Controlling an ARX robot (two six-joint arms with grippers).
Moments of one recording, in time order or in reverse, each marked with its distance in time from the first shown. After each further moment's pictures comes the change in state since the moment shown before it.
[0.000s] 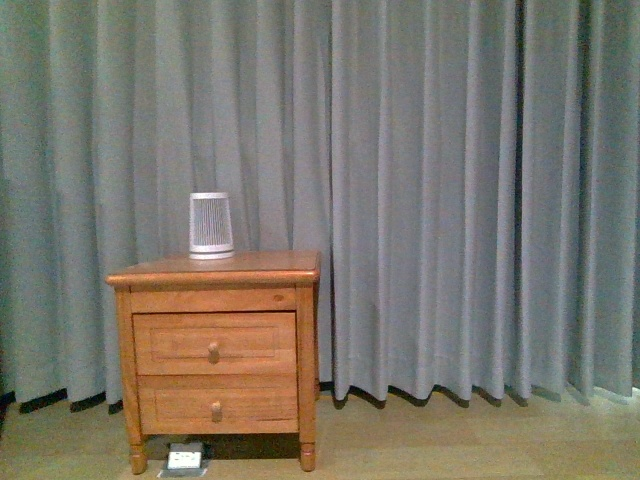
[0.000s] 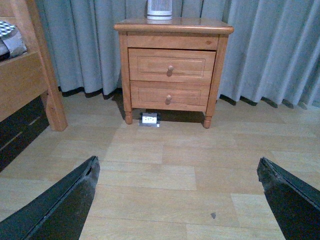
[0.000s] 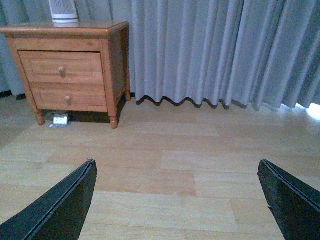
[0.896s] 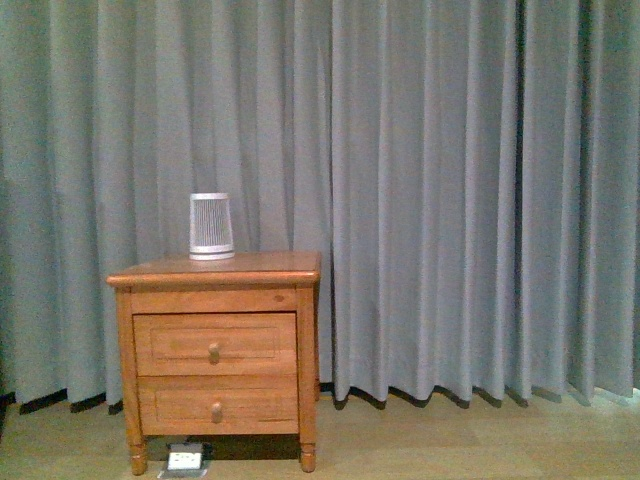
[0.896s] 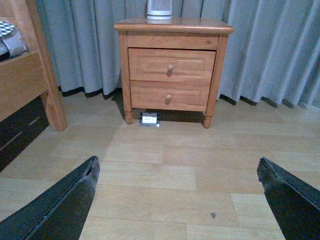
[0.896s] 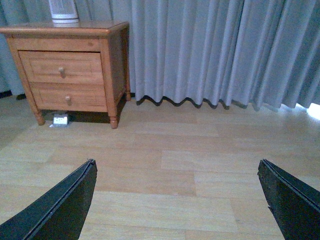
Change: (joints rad) left arm 0.000 0.000 0.000 0.000 0.000 0.000; right arm 0.000 0.000 0.000 0.000 0.000 0.000
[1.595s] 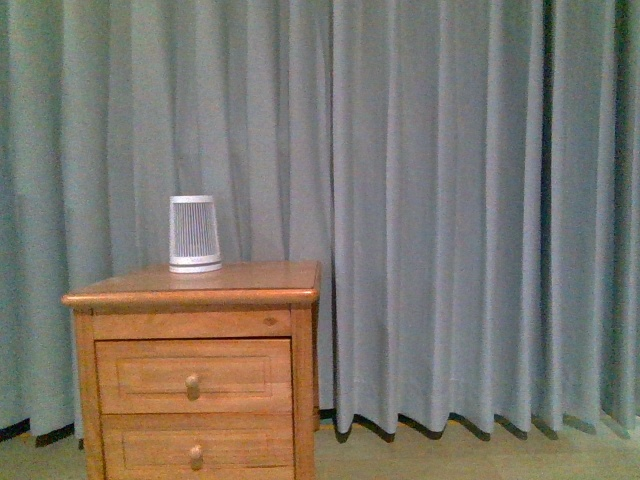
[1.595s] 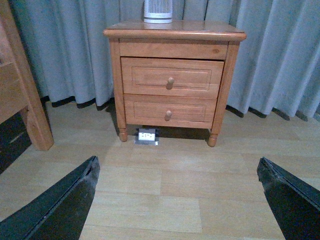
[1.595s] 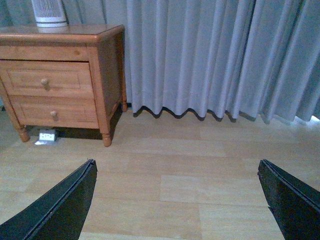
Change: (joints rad) left arm 0.000 0.000 0.000 0.000 0.000 0.000; right arm 0.000 0.000 0.000 0.000 0.000 0.000
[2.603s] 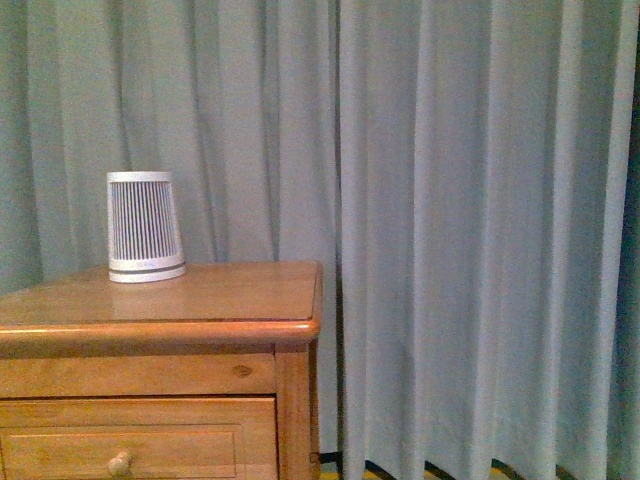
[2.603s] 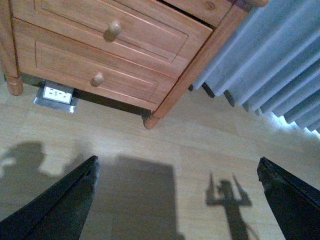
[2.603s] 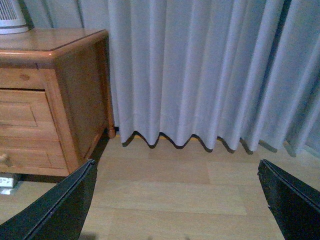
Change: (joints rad) left arm 0.110 0.372 0.069 -0.011 0.350 -0.349; right arm 0.000 0.001 0.000 0.000 0.000 0.000
